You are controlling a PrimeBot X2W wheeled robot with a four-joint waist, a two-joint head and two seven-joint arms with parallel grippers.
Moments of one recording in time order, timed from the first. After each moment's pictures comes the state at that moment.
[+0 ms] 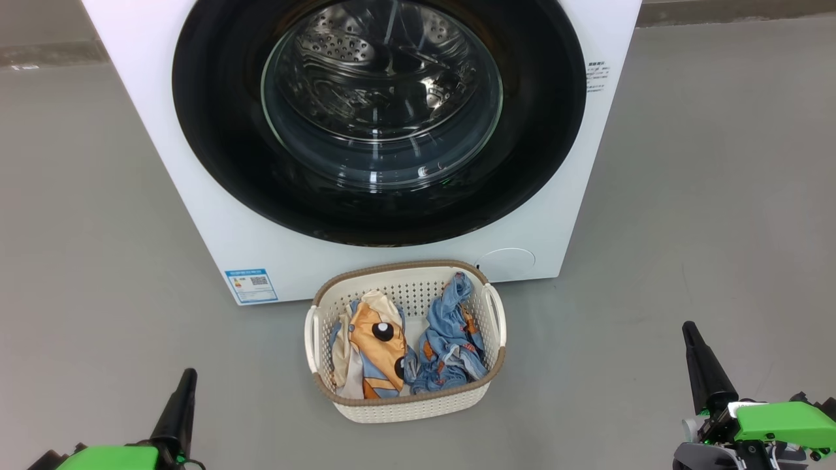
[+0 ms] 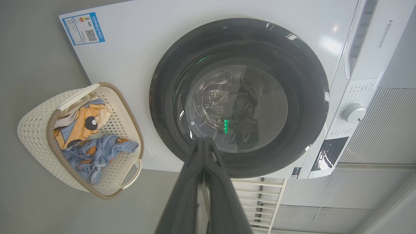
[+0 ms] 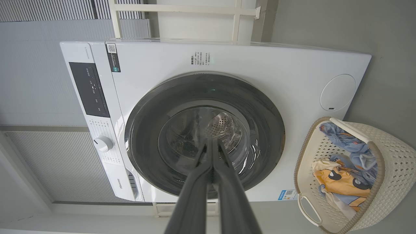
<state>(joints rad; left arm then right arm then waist) -0.07 0.04 0.08 0.27 -1.60 -0.13 0.11 -0.10 -0.05 -0.14 0.28 1.60 0.13 0.11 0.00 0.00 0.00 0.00</state>
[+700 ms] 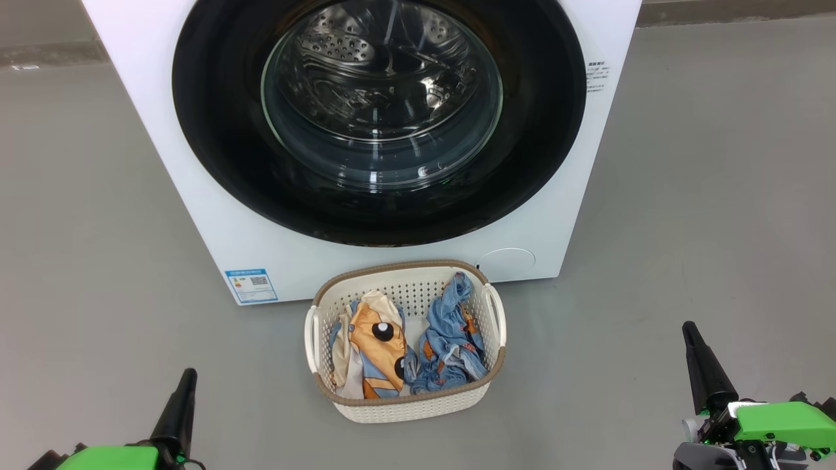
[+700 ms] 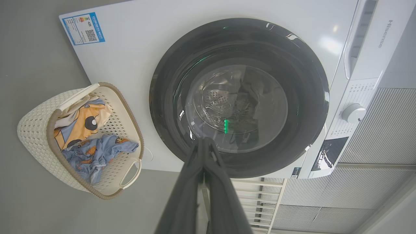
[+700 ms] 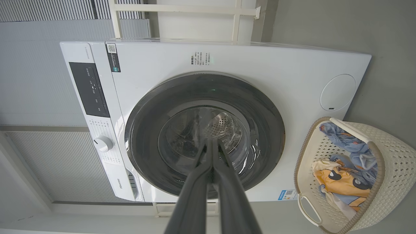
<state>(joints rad) -0.07 0.04 0.08 0.27 -1.60 -0.13 0.11 -0.10 -0.05 -0.14 0.28 1.60 0.13 0.11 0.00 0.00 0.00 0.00</state>
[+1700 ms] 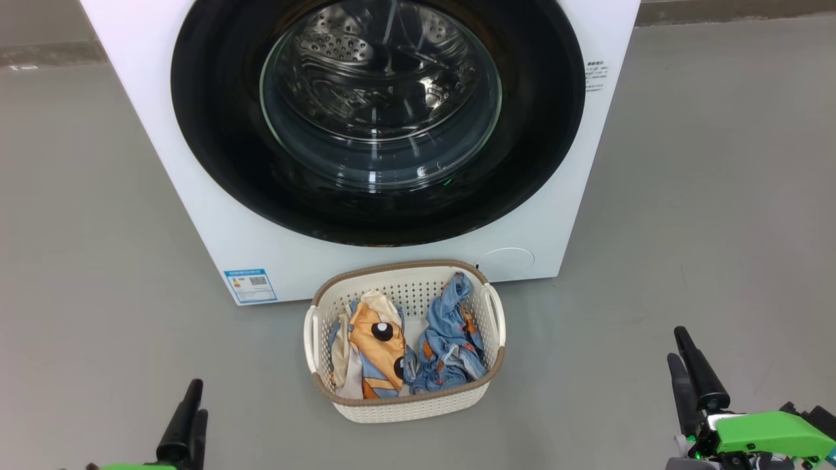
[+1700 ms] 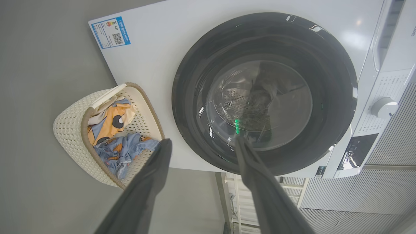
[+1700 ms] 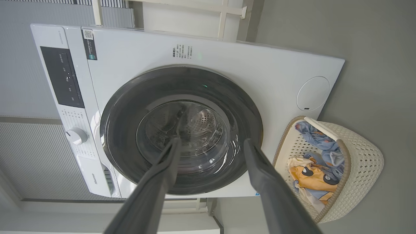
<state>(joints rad) -0.03 0.03 0.05 0.30 -1.54 -0.13 0.06 -0.09 -0.05 -0.10 0.32 1.53 0.13 0.07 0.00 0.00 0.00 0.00</state>
